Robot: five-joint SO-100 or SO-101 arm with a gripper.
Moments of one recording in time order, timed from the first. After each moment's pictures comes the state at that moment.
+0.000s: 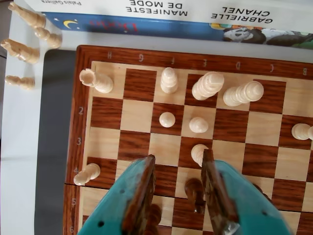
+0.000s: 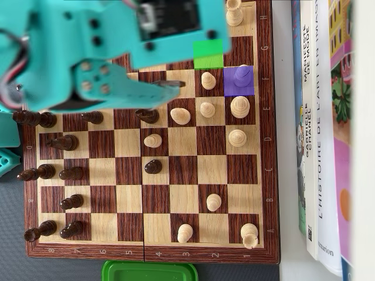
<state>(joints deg) -11.7 97.0 86.7 64.0 97.9</state>
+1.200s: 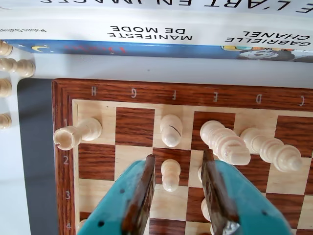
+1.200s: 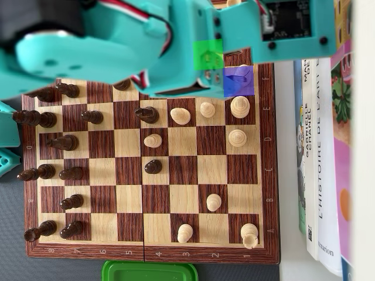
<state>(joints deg) -11.6 65.4 56.2 68.2 100.3</state>
